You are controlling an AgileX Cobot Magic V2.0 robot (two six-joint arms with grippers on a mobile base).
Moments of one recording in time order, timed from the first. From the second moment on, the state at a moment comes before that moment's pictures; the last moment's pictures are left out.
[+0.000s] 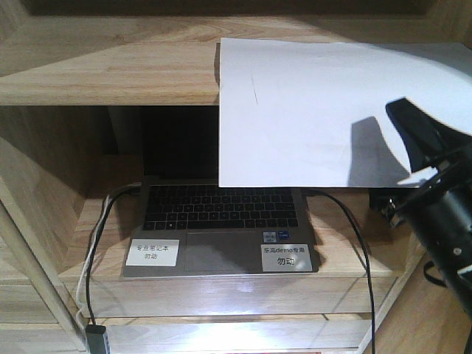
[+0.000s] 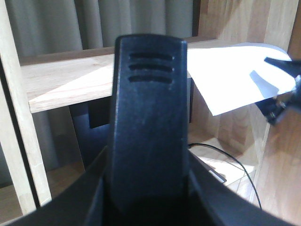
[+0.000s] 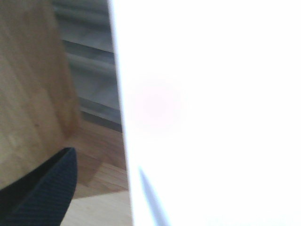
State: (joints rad) left arm -0.38 0.18 -0.87 -0.16 0.86 0.11; right arm 0.40 1.19 -0.30 -0.01 -1.15 1.41
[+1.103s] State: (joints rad) left arm -0.38 0.18 -0.87 -0.16 0.86 0.11; right arm 0.40 1.11 -0.32 -0.02 -1.15 1.39
